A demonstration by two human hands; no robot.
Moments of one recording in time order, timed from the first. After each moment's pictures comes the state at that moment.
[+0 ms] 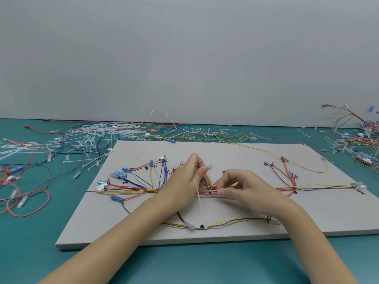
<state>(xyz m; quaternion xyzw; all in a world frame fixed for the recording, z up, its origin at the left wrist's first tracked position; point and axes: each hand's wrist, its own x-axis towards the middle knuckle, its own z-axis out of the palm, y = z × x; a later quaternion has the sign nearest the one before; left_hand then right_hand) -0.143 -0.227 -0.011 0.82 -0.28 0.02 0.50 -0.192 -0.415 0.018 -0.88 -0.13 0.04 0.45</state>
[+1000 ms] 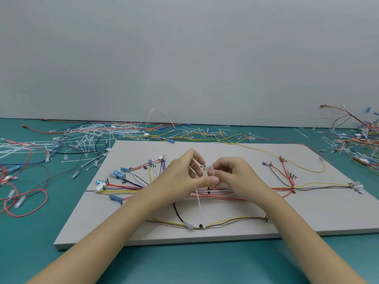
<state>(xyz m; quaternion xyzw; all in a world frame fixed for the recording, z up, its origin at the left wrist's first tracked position) -0.139 -0.216 0.004 0.82 -0.25 -0.03 0.52 -0.161 -0.399 0.014 -0.88 -0.11 -0.07 0.46</state>
